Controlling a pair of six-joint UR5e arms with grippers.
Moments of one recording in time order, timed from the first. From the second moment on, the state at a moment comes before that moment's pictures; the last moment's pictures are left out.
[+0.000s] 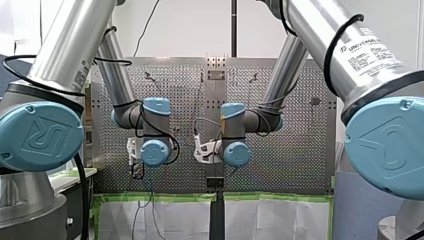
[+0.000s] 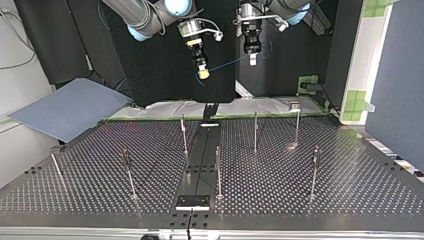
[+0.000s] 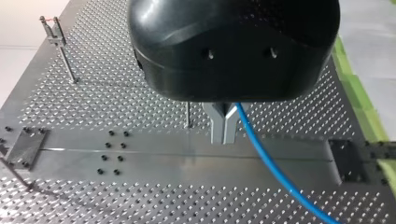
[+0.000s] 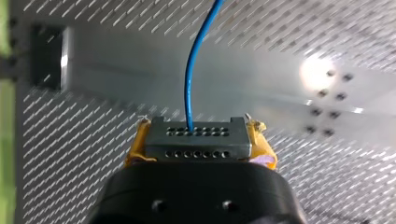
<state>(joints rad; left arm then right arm) -0.58 -1.91 -2.41 -1.95 -2.22 -1.59 2.45 -0.98 1.96 -0.93 1.81 1.46</state>
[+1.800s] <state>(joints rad) -0.39 -1.47 -2.23 -2.39 -2.35 -1.62 2.45 -1.13 1.53 -0.46 1.60 1.58</state>
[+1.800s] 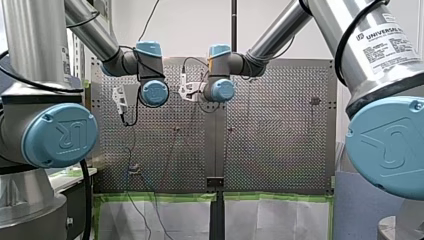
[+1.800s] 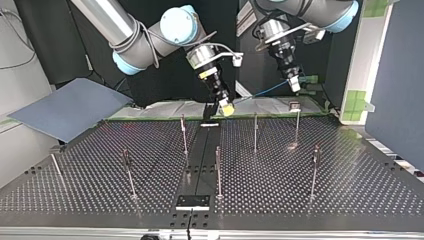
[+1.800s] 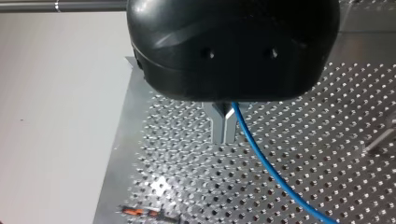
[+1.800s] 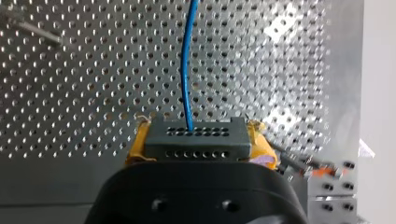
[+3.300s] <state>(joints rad) -0.16 -1.49 -2.04 -2.59 -2.18 -1.60 2.47 -1.03 1.22 -0.19 1.53 1.63</state>
